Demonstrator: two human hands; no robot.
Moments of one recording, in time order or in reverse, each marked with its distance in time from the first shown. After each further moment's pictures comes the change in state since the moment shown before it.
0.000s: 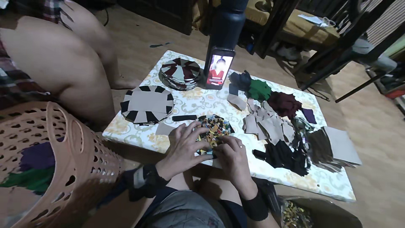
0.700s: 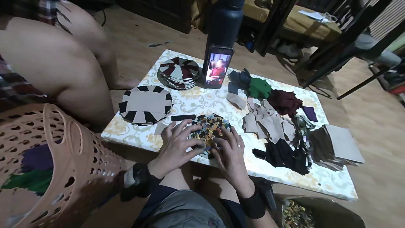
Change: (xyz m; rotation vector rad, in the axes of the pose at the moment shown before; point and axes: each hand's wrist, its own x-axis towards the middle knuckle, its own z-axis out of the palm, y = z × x) left_hand -0.007 -0.016 -0.008 0.014 0.016 -0.044; right_hand -0.001 0.000 0.010 -0.005 0.026 0.033
